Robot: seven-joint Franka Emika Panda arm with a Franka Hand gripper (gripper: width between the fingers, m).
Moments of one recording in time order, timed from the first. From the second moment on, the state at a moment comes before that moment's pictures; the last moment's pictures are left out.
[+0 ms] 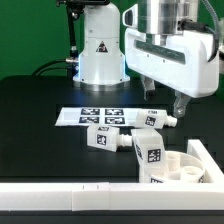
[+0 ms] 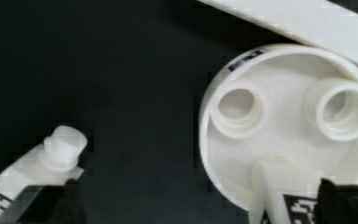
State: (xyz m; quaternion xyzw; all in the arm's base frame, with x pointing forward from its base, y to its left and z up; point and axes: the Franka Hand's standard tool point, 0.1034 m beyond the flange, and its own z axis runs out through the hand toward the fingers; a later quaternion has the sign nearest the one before) arm 0.554 0.080 0.102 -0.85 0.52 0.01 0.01
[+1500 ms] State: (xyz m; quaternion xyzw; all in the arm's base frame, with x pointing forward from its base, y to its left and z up) arm 0.494 0.006 0.057 -0.82 0.58 -0.01 0.05
